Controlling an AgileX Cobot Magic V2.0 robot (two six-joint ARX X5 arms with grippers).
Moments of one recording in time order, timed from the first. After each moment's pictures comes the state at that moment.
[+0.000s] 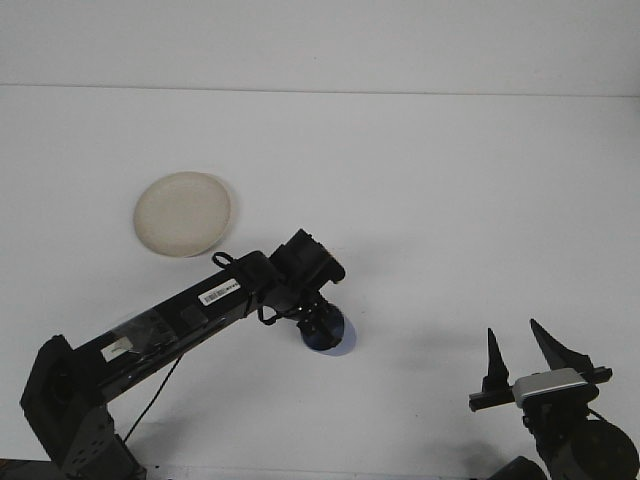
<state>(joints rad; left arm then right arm) -0.76 1.73 1.42 -0.72 0.21 0.07 0.54 0.18 0.61 -0.59 0.34 -0.05</state>
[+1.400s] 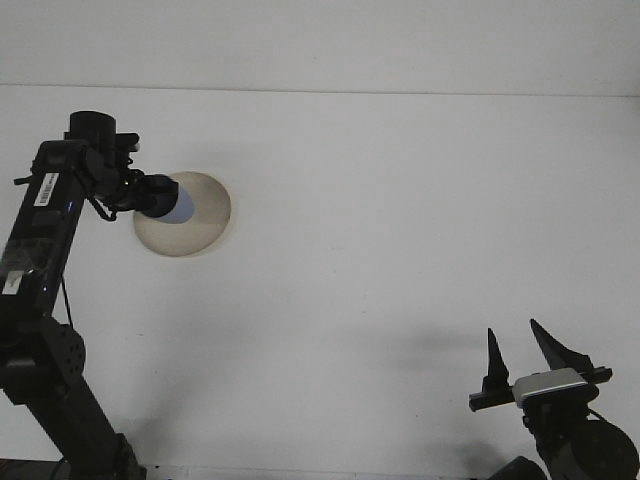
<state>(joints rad) 0.10 1.90 1.86 -1.00 0.16 0.07 0.54 0.18 0.61 -0.59 0.34 -0.05</state>
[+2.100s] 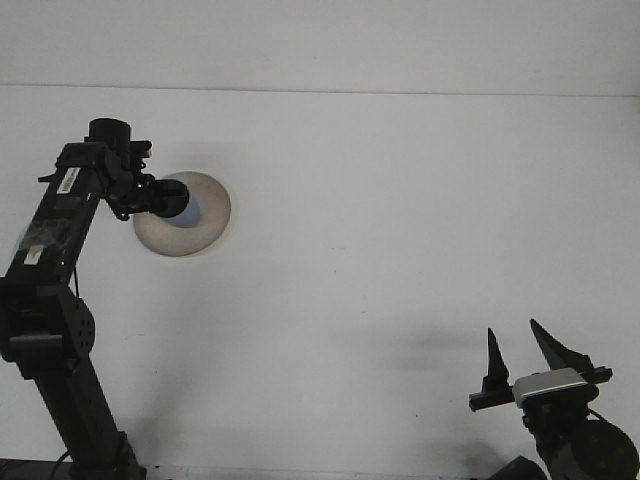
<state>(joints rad) 0.10 2.03 1.86 -0.92 0.15 0.07 0.54 0.18 0.61 -0.59 0.34 -0.05</state>
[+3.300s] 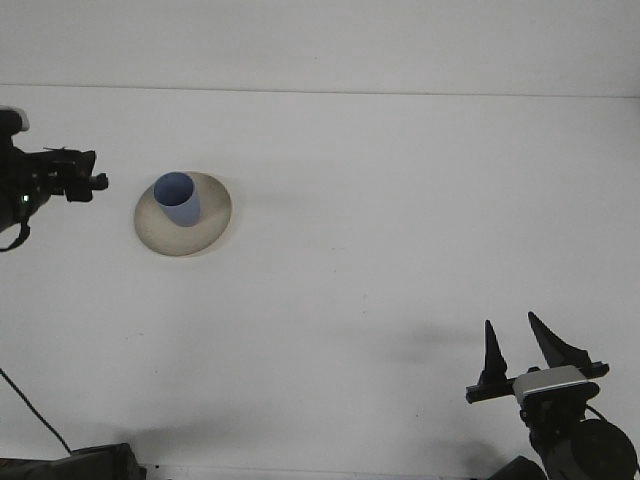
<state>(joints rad) 0.15 1.32 1.97 -1.00 0.23 0.08 0.54 0.18 0.57 -0.46 0.34 -0.03</state>
